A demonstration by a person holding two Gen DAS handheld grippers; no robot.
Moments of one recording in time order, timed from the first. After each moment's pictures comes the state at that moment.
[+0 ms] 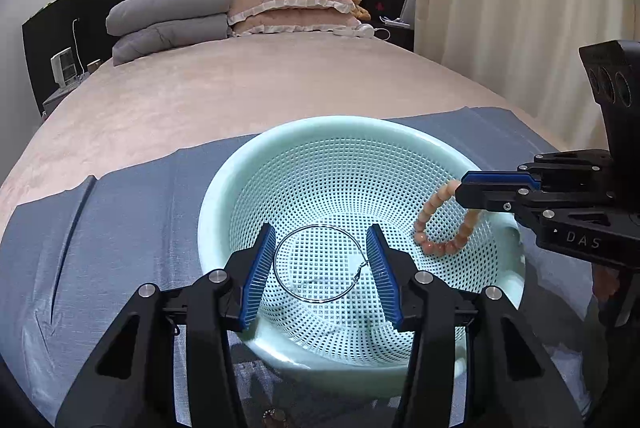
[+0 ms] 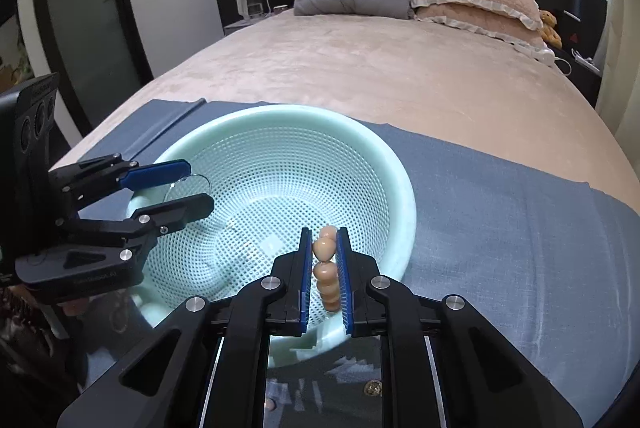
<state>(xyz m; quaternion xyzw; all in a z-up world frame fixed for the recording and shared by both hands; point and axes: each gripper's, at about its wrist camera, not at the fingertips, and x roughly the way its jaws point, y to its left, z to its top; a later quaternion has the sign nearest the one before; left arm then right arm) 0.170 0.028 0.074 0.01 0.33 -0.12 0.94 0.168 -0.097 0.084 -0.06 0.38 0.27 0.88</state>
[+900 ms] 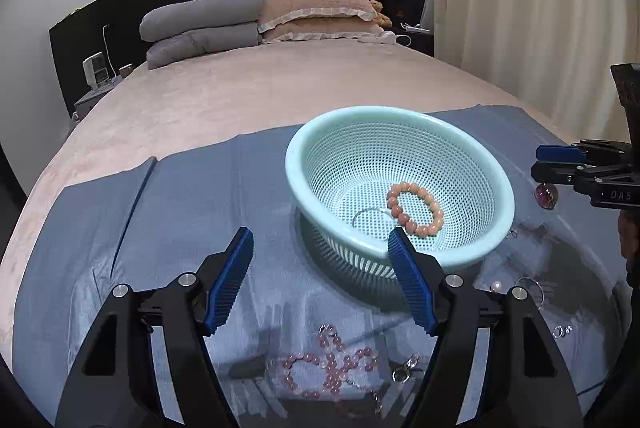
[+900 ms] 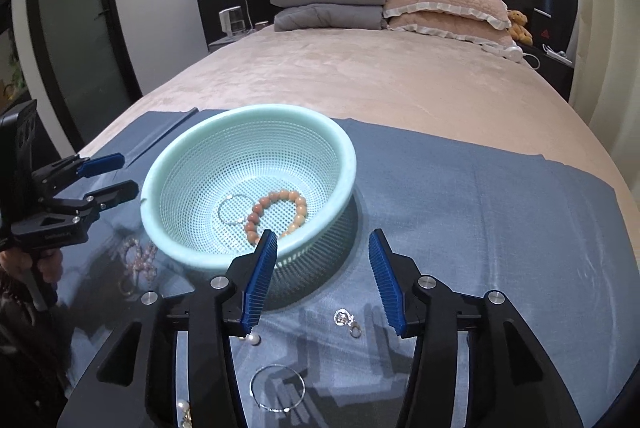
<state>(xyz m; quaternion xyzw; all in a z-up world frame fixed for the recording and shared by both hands) 0.100 0.065 0.090 0.03 0.33 -0.07 0.94 0.112 -0.153 0.100 -0.05 0.37 0.23 0.90</state>
